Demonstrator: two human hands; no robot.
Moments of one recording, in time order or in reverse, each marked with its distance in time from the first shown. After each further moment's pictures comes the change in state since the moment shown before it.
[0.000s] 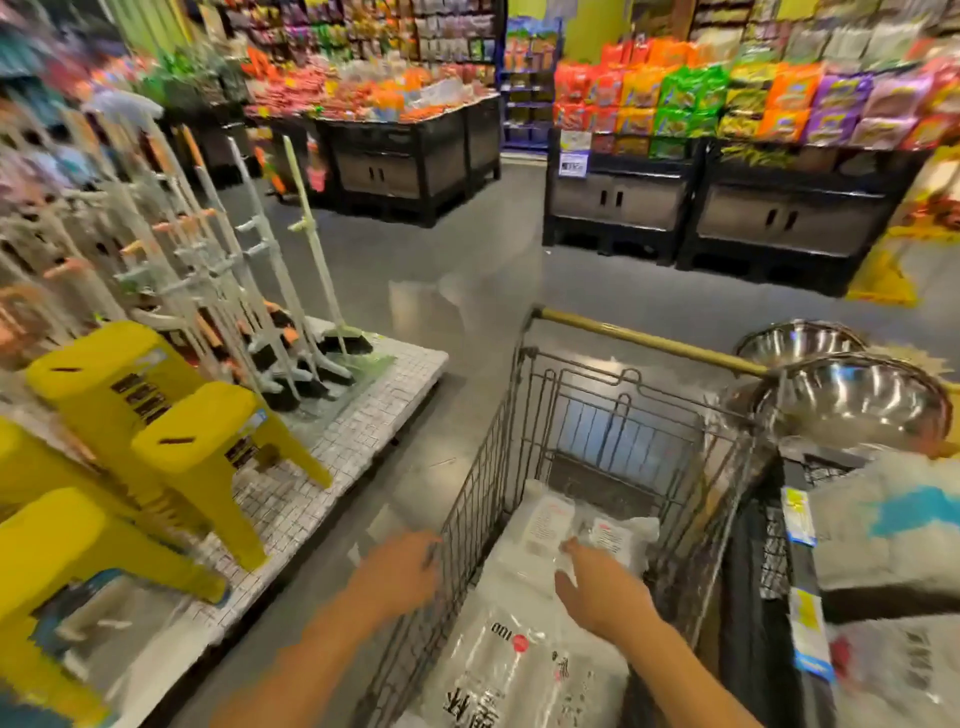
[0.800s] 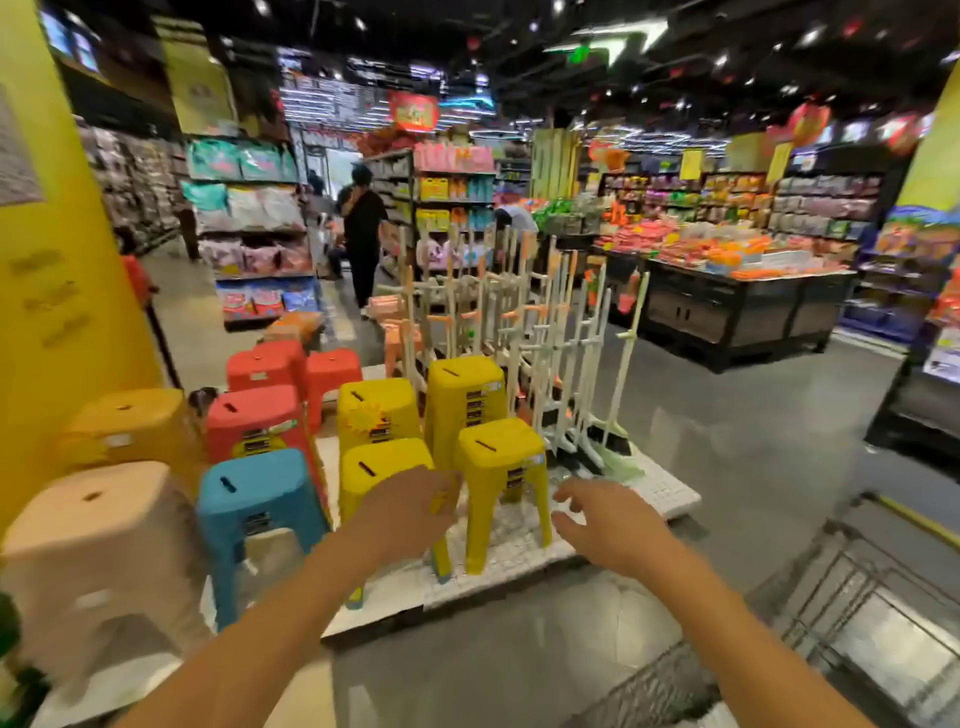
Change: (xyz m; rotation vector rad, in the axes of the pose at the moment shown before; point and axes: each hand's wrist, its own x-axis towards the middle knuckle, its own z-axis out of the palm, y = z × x) left_hand -0.347 -0.129 -0.112 -0.035 0.621 -0.381; right_hand -0.168 -0.293 -0.029 -0.345 0.134 -0.877
